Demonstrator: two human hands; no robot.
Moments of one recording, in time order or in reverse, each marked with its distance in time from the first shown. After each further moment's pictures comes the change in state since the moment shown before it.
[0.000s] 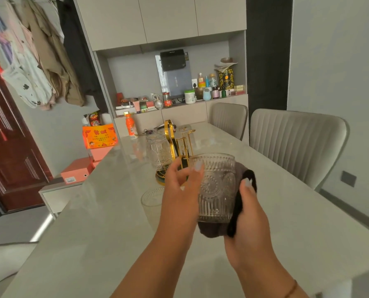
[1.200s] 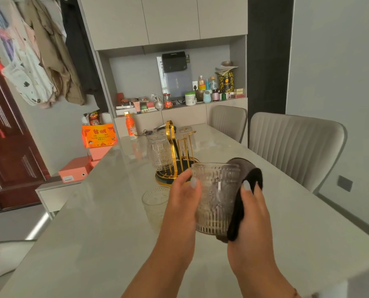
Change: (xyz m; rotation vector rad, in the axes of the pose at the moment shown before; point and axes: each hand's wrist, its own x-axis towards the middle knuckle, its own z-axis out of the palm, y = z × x) left_hand -0.018 -0.012 -0.016 -0.156 -0.174 -0.038; right_hand -0.015 -0.003 0.007 -0.199 0.068 -0.133
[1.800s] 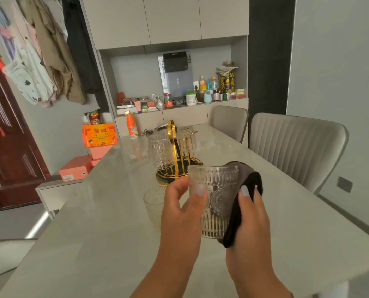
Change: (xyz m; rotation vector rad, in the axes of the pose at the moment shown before) left_hand -0.013 -0.002 0.000 0.081 0.114 0.125; right_hand -0.009 0.007 0.002 -0.048 0.002 -0.077
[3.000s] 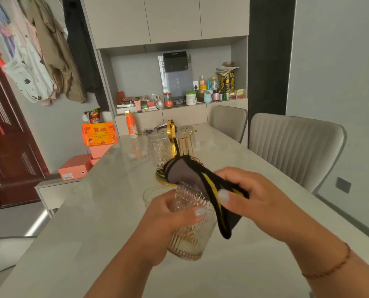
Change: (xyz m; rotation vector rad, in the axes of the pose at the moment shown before) left_hand 0.016 0.014 -0.043 0.124 -0.320 -0.156; right_hand 0.037 -0.065 -0.016 -0.770 -0.803 -0.200
